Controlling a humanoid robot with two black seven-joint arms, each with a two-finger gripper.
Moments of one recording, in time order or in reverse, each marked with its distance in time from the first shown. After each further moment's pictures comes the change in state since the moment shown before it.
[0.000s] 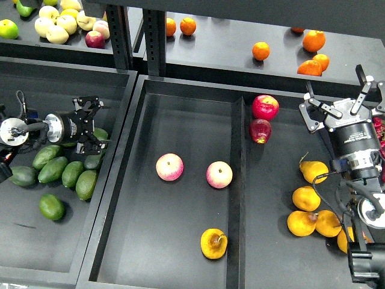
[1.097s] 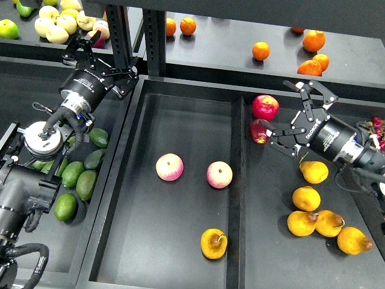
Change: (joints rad) left arm 0.248 -0.301 -0.564 -0.619 -0.077 0.285 -0.241; right arm 0.256 -0.358 -0.480 -0.153 0.044 0.159 -0.306
